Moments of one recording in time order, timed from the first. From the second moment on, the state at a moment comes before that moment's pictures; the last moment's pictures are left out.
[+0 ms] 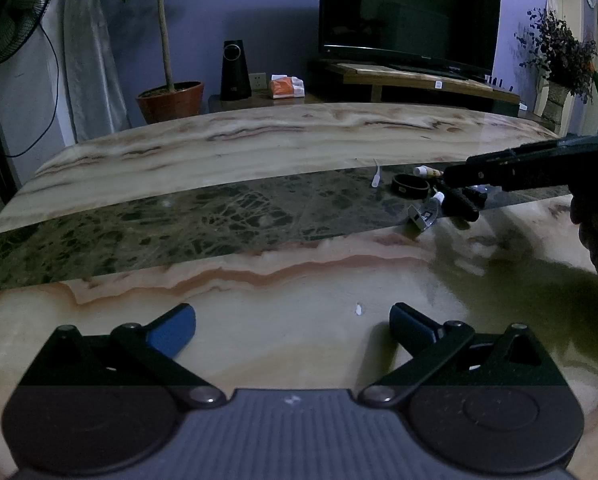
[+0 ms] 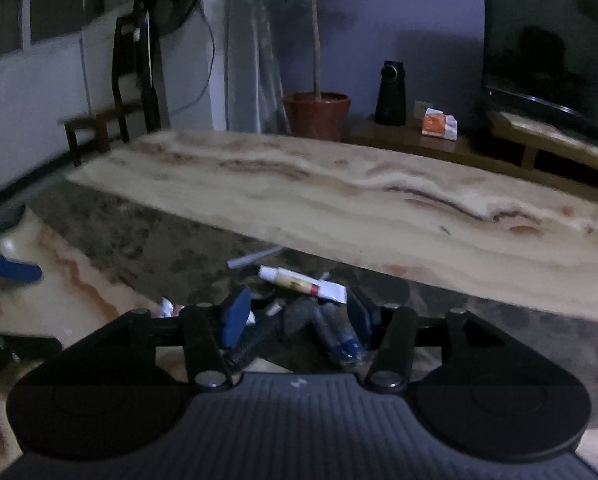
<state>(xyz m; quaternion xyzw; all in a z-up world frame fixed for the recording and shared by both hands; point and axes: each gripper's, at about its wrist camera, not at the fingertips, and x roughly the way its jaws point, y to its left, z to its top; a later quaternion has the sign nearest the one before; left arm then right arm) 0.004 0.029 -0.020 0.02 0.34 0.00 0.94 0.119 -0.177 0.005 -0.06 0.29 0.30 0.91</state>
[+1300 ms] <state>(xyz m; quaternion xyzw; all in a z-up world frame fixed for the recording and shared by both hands) 0.004 0.030 -0.020 0.02 0.34 0.00 0.94 0.083 -0.150 -0.003 -0.17 0.28 0.39 0.86</state>
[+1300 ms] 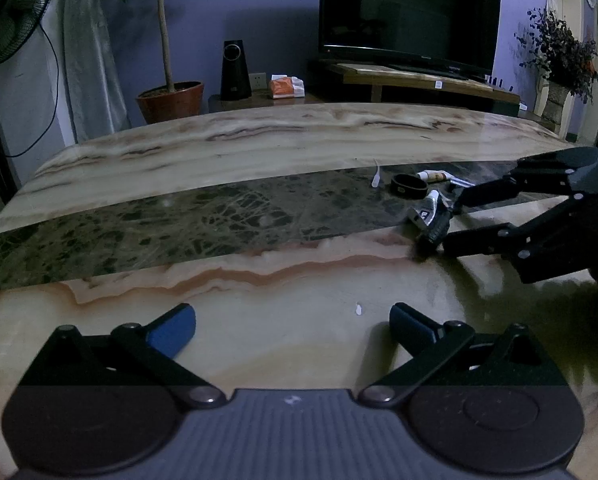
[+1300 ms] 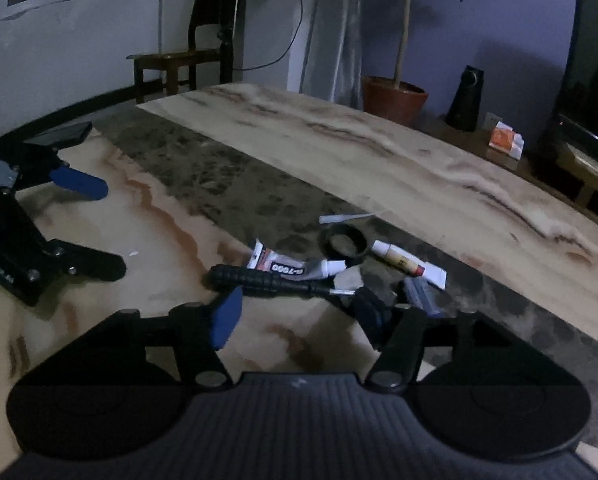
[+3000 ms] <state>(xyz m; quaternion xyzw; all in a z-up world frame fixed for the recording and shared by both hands) 0.004 0.029 -0.020 0.02 0.34 0.00 0.94 0.096 -0.113 -0.003 -0.21 0.25 0.44 0.84</state>
